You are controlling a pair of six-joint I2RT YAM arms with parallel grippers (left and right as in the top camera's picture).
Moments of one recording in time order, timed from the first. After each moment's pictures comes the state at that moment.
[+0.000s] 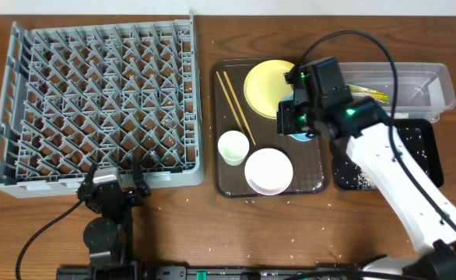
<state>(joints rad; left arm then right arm) 0.12 0.01 0.03 -0.14 -0.06 -0.01 0.42 1.56 1.30 -0.77 -0.18 0.34</state>
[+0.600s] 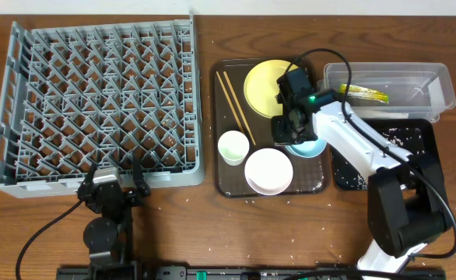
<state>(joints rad) 0.12 0.01 0.03 -0.14 -0.06 -0.01 0.42 1.87 1.30 -0.80 -0.09 0.33</state>
